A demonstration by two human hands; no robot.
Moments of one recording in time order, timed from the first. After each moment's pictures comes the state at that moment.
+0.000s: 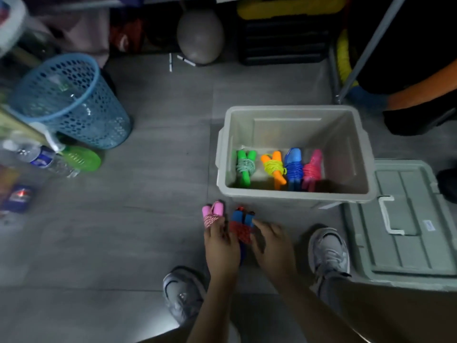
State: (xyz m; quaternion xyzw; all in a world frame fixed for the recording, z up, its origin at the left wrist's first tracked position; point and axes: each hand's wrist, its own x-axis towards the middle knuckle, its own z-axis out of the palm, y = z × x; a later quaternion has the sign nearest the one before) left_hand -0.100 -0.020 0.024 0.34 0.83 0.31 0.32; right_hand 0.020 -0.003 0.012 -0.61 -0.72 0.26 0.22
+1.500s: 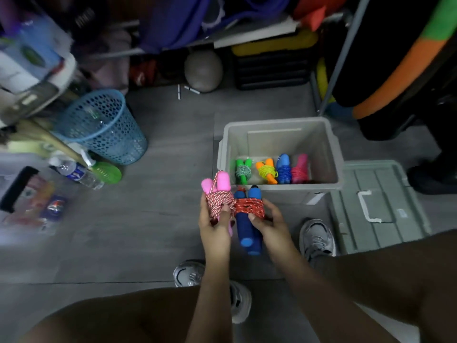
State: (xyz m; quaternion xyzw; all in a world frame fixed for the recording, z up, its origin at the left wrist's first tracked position) left_hand -0.088 -0.044 0.120 0.27 0.64 0.60 0.39; right_hand 0.026 -0.026 0.094 -0.54 -0.32 0.66 0.42
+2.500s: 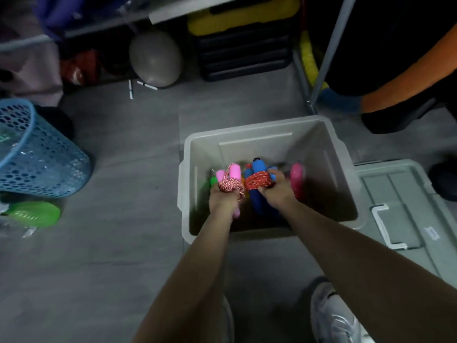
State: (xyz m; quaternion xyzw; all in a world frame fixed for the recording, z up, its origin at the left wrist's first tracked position) left_hand -0.061 0.201 0.001 0.31 0.81 0.25 0.44; right_hand 0.070 0.219 -0.022 -0.71 -0.46 0.48 0.22
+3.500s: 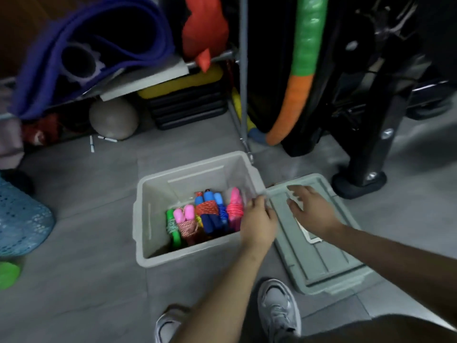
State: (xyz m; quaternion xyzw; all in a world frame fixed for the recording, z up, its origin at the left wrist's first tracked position) left_hand 0.138 0.117 0.111 0.66 0.63 0.22 0.35; right_hand 0.282 0.111 0.112 -0.72 -0.62 0.24 0.19
